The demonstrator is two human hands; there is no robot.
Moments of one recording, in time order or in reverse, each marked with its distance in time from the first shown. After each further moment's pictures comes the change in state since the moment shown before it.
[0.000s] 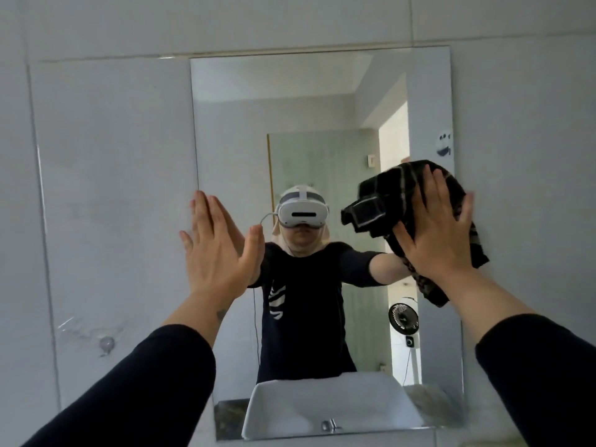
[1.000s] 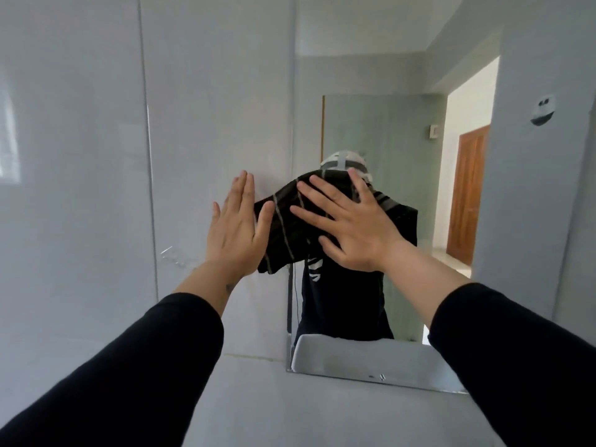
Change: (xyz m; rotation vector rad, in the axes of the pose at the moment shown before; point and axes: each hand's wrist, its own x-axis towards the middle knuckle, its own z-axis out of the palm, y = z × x) left_hand -0.030 -0.102 -0.044 -0.052 -0.125 0.062; right_hand -0.018 -0.208 0.002 0.010 -0.078 -0.854
